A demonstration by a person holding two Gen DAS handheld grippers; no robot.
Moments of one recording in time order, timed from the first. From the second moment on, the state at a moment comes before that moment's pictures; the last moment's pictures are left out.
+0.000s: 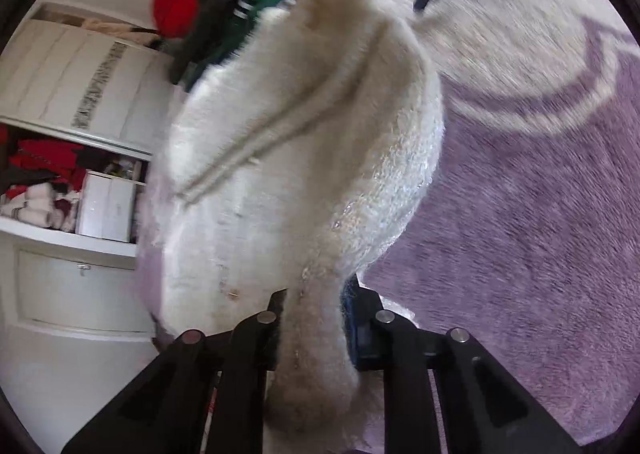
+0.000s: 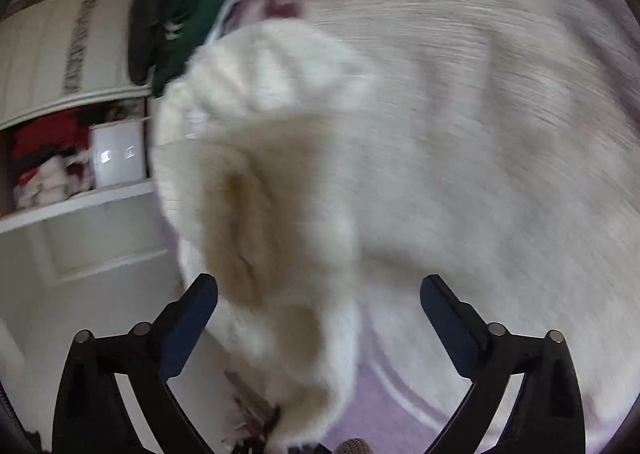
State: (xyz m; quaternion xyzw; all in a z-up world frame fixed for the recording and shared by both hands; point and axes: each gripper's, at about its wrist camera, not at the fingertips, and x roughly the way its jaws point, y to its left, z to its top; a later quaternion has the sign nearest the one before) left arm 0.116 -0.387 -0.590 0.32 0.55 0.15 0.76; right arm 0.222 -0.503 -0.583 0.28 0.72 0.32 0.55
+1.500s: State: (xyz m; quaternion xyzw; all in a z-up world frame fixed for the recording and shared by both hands) left arm 0.100 0.196 -0.597 -0.38 0.62 0.14 0.67; right arm 0.232 0.034 -0.470 0.12 0.80 0.25 0.54
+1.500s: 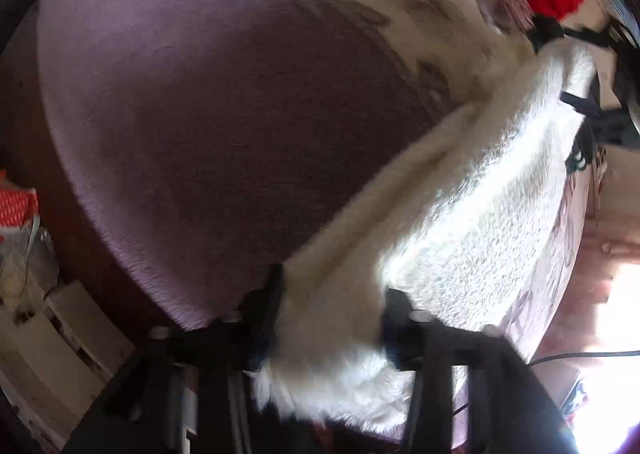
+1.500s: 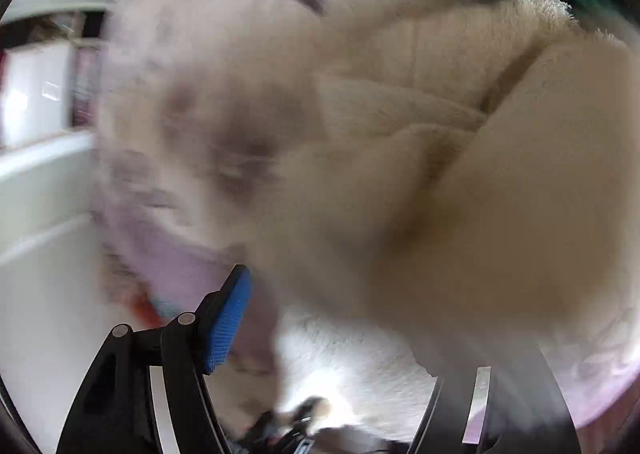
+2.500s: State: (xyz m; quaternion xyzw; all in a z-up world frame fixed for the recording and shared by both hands) left arm 0.085 0.198 -0.592 -0.40 0.60 0.21 0.65; right arm -0.024 -0.186 -0.596 0.19 0.87 0.17 0.41
